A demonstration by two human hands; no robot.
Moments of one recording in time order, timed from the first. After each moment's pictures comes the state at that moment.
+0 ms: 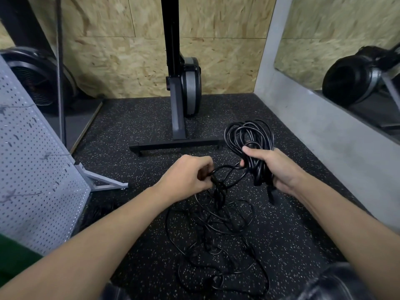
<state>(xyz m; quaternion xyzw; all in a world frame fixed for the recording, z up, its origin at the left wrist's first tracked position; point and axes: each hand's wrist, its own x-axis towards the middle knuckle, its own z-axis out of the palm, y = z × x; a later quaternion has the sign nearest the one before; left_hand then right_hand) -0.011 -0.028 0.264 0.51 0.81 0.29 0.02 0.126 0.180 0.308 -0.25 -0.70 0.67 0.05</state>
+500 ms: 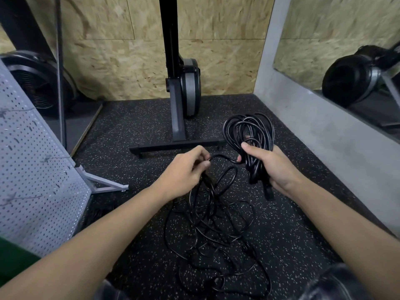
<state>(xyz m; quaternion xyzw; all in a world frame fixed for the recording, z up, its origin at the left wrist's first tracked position) -0.010 -0.030 0.279 0.47 0.79 0.38 0.06 0.126 0.173 0.307 -0.22 -0.70 0.66 0.12</state>
